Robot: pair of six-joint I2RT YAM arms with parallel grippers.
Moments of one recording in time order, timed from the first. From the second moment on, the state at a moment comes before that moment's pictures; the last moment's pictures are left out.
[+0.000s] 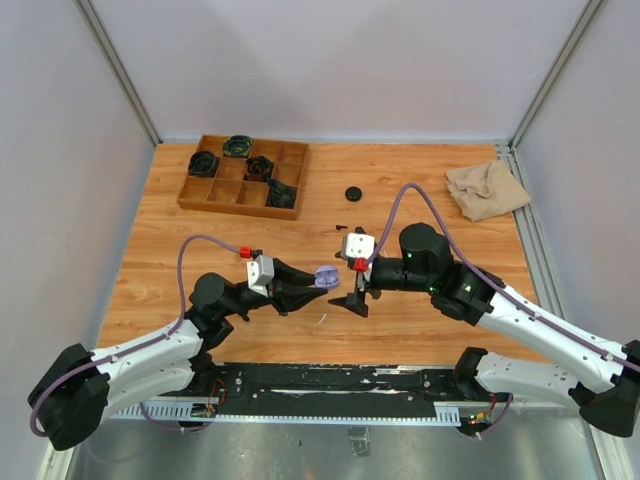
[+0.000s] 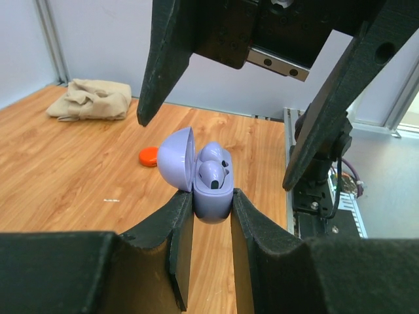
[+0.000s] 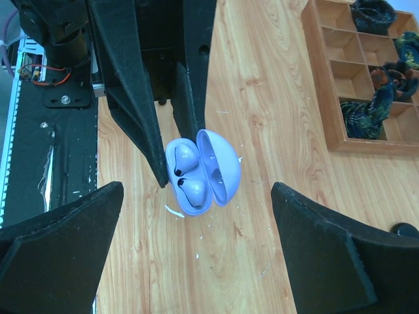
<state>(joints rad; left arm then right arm) -0.76 0.88 0.22 0.94 0.56 -0.21 0.95 0.96 0.91 -0.28 -0.39 -0.34</state>
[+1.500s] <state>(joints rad) -0.76 0.93 0.28 0.75 0.59 -0.13 0.95 1.03 0.93 -0.45 -0.38 -0.43</state>
